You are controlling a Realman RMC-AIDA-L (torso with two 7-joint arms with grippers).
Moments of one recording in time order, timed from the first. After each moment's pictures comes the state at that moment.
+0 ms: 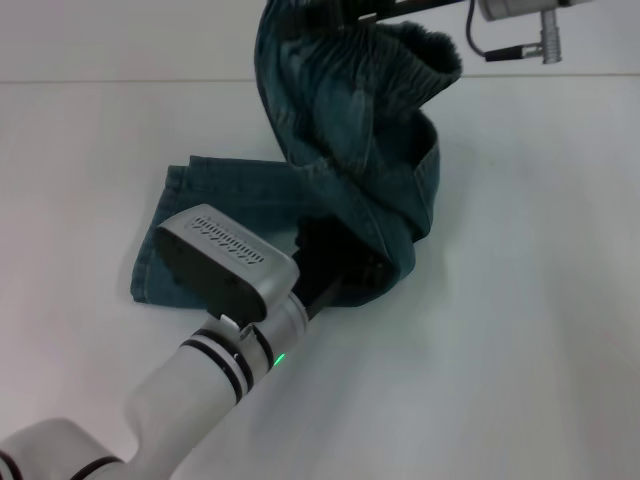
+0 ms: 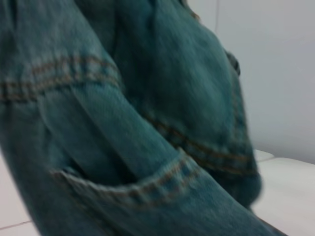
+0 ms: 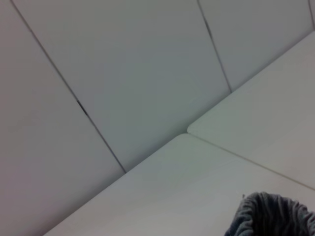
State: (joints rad) left arm -0.70 -2.18 0.03 -0.48 1.60 0.92 0.09; right arm 0.99 2.09 -0.88 -0.89 -2.11 -1.36 2.29
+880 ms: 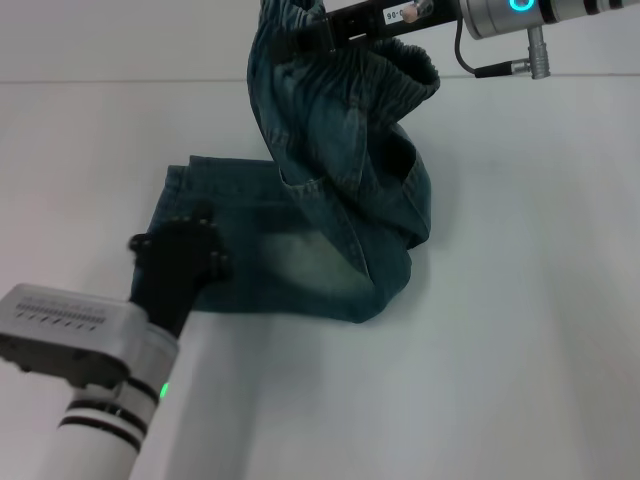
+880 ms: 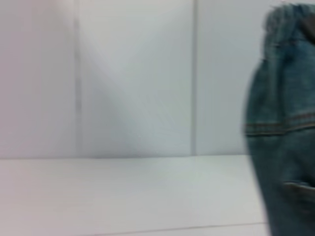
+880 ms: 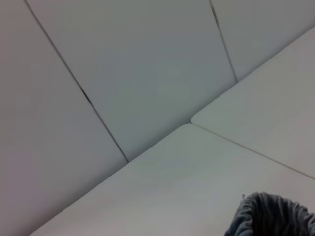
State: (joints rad) left arm -0.41 -2.18 -0.19 -0.47 1.60 1.17 0.25; right arm 1.00 2.08 -0.90 -0.84 -2.11 -1.35 2.25
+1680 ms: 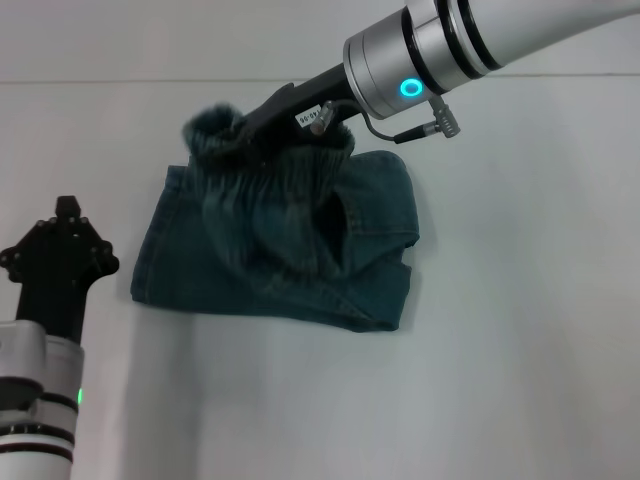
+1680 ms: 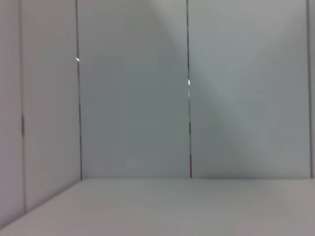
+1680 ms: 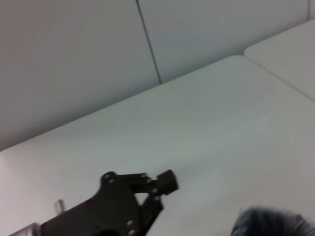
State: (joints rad) left arm -0.29 -2.18 -0.38 -0.46 1.59 1.30 0.34; right arm 1.12 2.11 -1.15 -0.63 -2.09 -1.22 2.08
